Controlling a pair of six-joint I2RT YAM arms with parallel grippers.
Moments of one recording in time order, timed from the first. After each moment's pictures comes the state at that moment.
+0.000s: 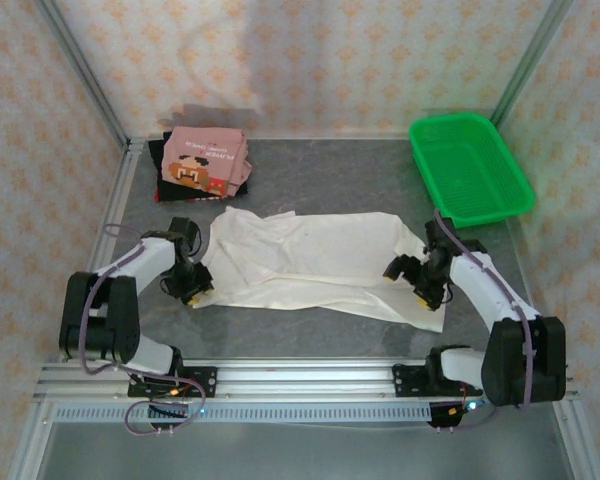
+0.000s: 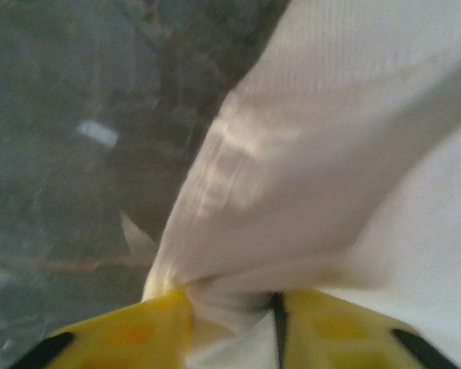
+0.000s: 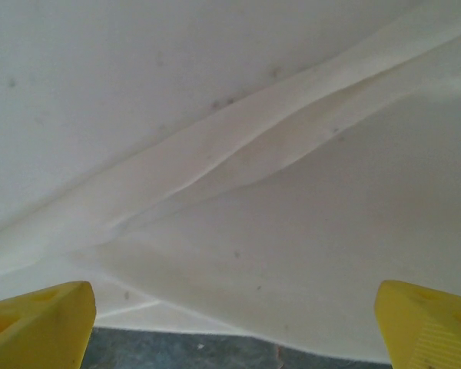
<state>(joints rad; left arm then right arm) -0.02 1.49 0.76 -0.85 0.11 -0.66 0.06 1.23 0.72 -0.91 -0.28 0.65</state>
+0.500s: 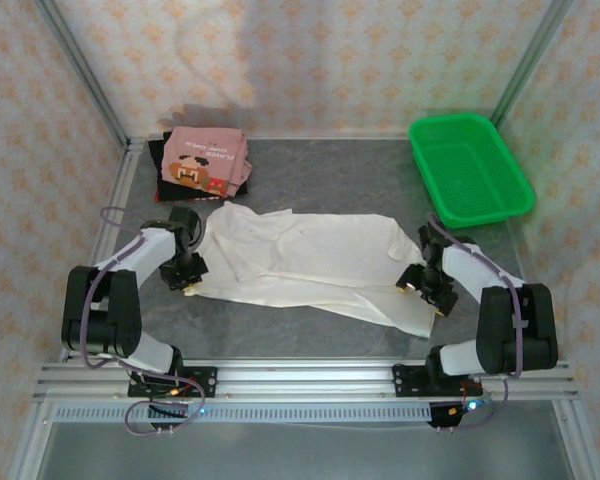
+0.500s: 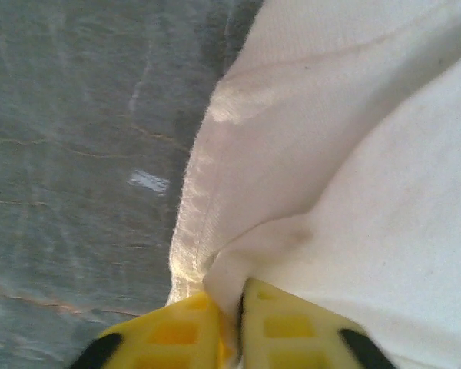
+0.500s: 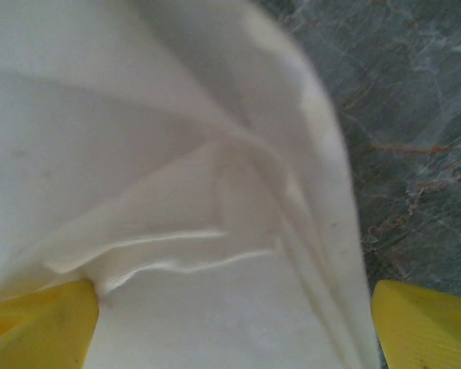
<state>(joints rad) -0.02 1.50 0.86 -0.91 -0.07 -0.57 0.06 1.38 0.72 -0.91 0.01 0.71</state>
